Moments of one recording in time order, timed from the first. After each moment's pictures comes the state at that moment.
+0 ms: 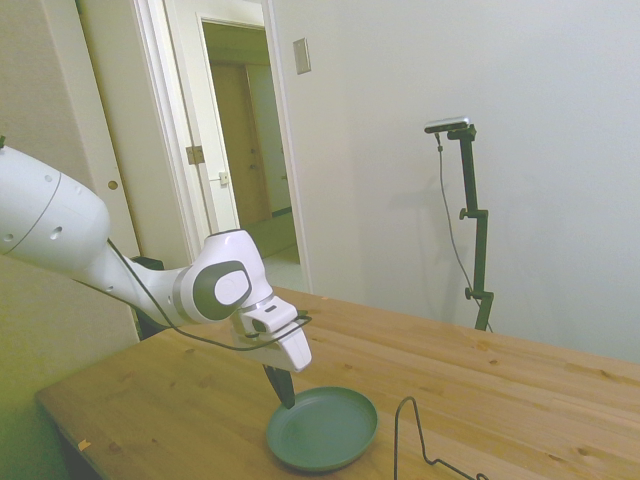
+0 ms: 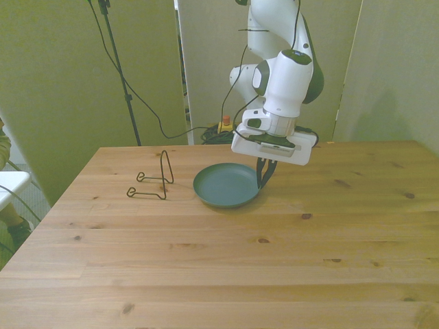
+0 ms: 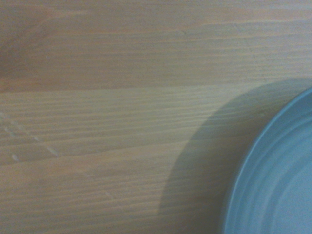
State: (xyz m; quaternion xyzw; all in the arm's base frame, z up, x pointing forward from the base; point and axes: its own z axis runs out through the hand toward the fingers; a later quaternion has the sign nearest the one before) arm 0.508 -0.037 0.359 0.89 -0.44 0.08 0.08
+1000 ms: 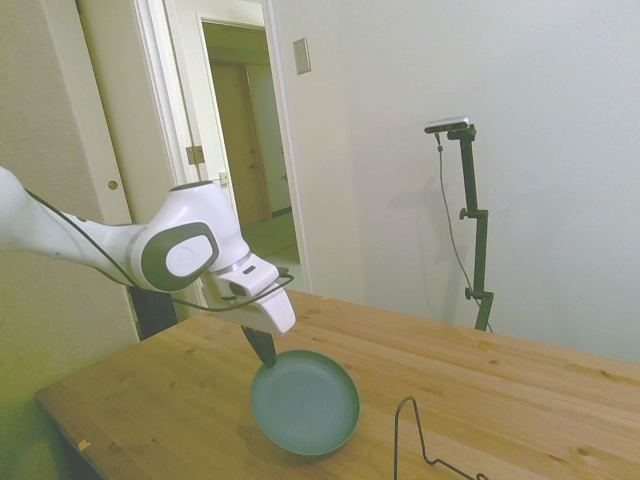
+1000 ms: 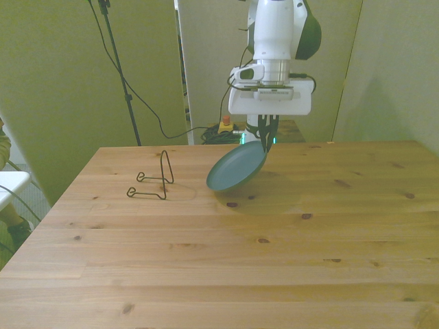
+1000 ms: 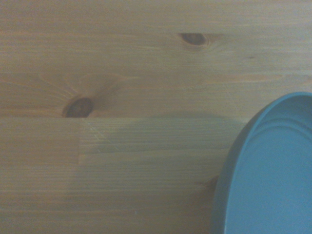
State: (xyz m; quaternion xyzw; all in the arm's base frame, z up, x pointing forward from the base) arm 0.456 -0.051 0.474 0.91 -0.40 0.13 -0.03
